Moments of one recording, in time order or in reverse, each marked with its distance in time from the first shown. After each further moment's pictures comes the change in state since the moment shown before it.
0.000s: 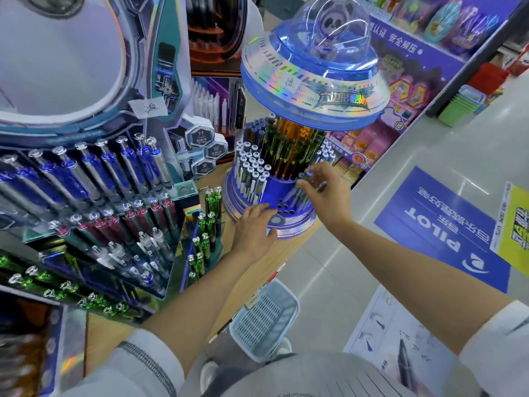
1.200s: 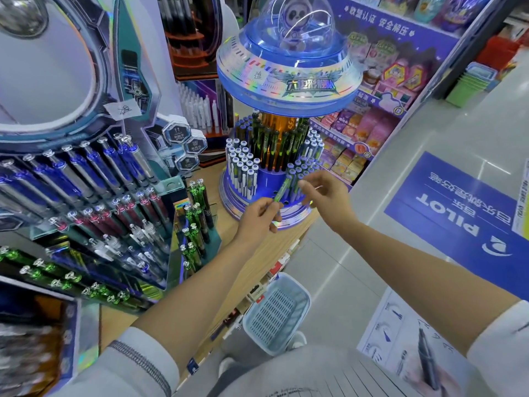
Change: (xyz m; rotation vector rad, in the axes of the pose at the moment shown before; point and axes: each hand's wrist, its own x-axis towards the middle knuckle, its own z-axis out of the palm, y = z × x) left_hand -0.015 0.047 -0.014 -0.826 -0.005 -0.283; right_hand -0.031 0.020 -0.025 0.344 -0.178 0.248
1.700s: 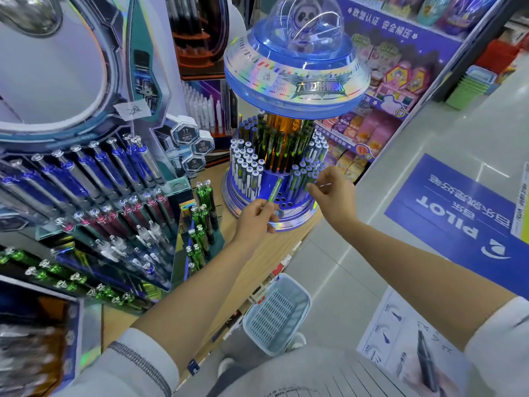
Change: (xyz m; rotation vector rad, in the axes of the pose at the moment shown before) left_hand 0.005 -0.005 -0.011 -0.074 0.056 -0.091; right_hand 0.010 -0.002 0.006 -0.210 0.167 0.011
